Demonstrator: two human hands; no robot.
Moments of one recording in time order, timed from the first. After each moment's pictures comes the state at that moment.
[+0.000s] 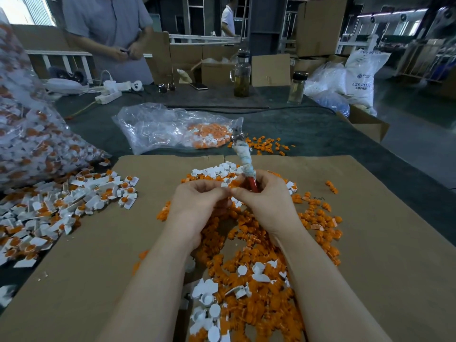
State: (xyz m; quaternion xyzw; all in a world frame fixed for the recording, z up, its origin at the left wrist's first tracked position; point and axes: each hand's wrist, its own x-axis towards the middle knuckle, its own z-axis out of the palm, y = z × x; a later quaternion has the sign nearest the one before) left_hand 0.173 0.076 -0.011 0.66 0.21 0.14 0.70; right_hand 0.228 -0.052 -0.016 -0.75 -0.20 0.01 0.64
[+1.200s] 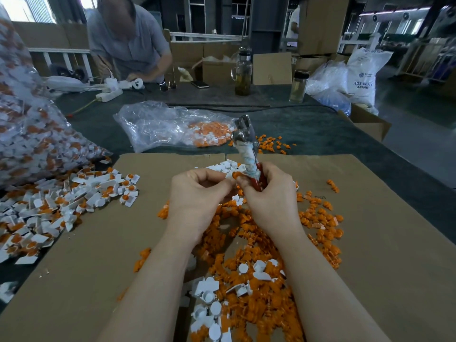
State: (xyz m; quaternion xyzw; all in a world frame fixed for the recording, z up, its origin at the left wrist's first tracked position) left_hand 0.169 0.069 -0.001 0.69 0.15 0.24 0.66; right_hand 0.222 -0.050 -0.011 -0.82 -0.19 -0.14 0.52
